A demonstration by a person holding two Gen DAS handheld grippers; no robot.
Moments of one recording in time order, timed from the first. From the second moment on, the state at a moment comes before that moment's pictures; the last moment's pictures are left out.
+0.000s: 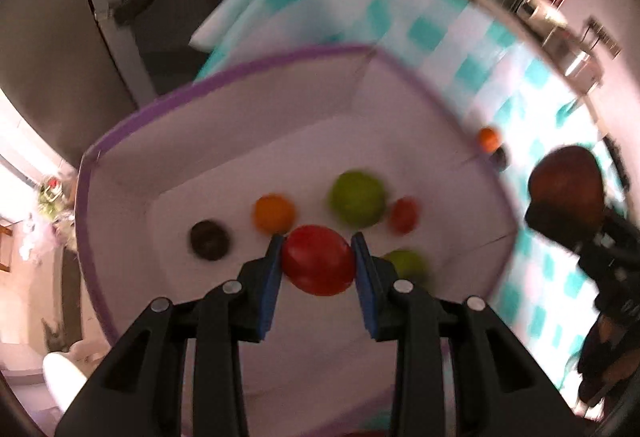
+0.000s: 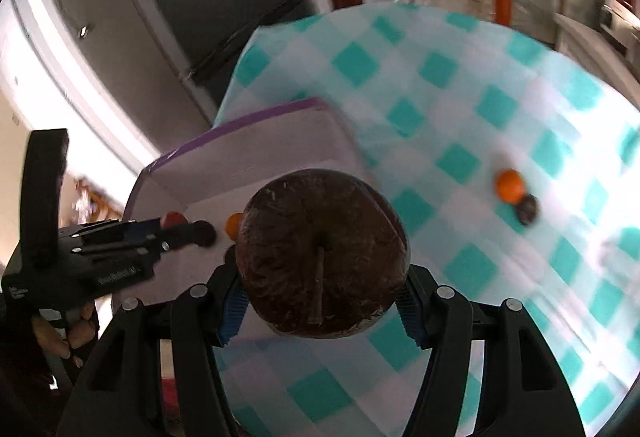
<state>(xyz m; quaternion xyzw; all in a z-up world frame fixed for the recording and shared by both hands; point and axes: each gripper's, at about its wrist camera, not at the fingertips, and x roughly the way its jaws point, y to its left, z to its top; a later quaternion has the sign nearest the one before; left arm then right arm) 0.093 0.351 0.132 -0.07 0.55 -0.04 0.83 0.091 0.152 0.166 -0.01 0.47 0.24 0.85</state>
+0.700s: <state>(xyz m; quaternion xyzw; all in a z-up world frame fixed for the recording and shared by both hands) 0.123 0.388 0.044 0.02 0.70 -0.03 0.72 0.086 0.303 0.073 -0.26 0.61 0.34 0.67</state>
